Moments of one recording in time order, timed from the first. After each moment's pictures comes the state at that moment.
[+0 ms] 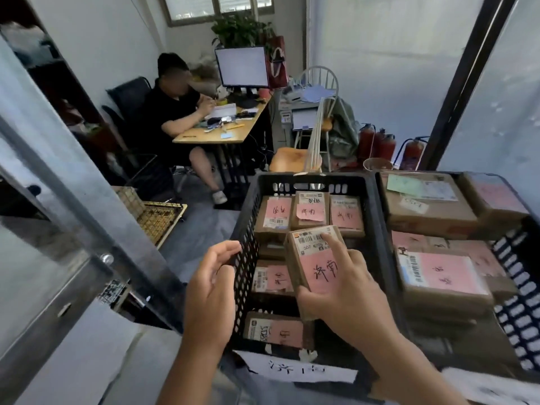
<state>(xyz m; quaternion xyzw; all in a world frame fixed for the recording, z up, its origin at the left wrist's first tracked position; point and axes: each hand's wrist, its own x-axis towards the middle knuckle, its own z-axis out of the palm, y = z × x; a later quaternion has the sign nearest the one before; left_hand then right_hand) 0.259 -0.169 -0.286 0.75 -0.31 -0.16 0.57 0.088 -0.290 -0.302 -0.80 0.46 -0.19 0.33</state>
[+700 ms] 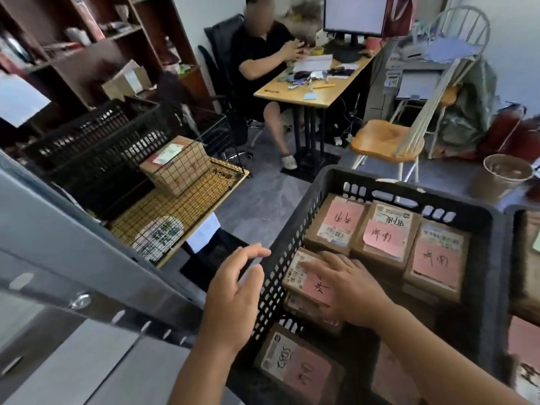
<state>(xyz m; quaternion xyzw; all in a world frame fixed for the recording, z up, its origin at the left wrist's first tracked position) 0.309 -0.232 -0.305 0.84 -0.17 -0.16 0.49 0.232 -0.449 -0.408 -0.97 0.11 0.13 0.18</state>
